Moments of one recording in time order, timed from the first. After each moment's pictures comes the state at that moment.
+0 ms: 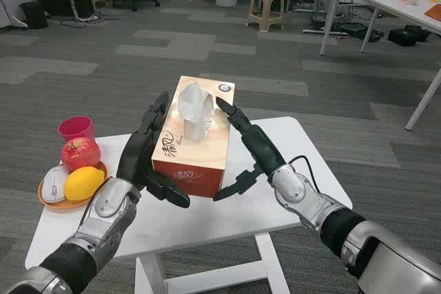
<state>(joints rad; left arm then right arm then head) -0.49 0.24 -0.40 0.64 -0.46 -0.62 -0.03 -0.73 -0.33 0.79 0.83 0.26 -0.65 -0.26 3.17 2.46</state>
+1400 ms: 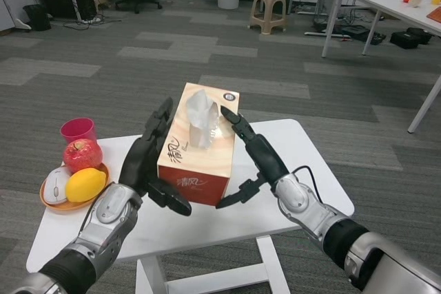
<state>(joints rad) -0.46 0.25 -0.43 0.63 -0.46 -0.62 -0.03 -0.68 -0.33 0.77 0.82 0.26 -0.65 -0.25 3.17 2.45</state>
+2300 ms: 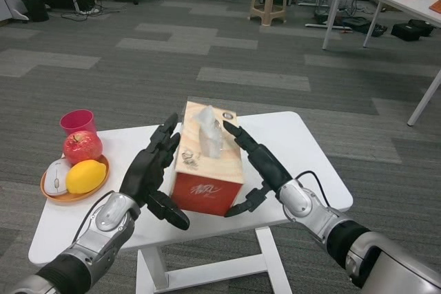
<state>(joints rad) -0.42 0.28 -0.50 0.69 -0.44 -0.62 -0.04 -0.66 -0.33 0.80 0.95 0.20 -0.66 -0.23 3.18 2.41</state>
